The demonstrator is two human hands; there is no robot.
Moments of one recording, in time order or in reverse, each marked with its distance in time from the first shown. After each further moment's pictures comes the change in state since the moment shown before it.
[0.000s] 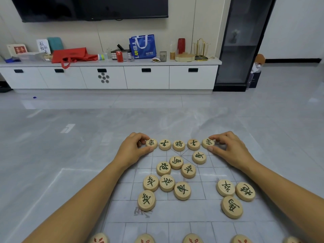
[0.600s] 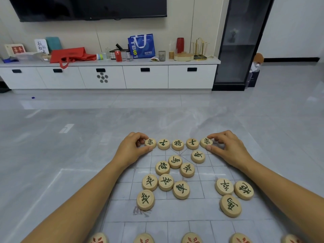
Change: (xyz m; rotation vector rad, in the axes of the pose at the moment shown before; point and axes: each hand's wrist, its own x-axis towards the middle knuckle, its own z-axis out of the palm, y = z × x) left_hand 0.002 -0.001 0.001 -0.005 0.009 -0.006; right_hand 0.001 0.001 0.001 0.012 0.004 -0.009
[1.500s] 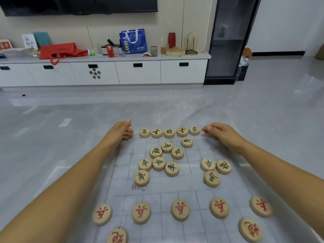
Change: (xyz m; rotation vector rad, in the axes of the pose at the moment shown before) left_hand -0.014 0.020 -0.033 -0.471 -0.081 -0.279; right_hand -0.026 -0.015 -0.032 0.520 -0.148 0.148
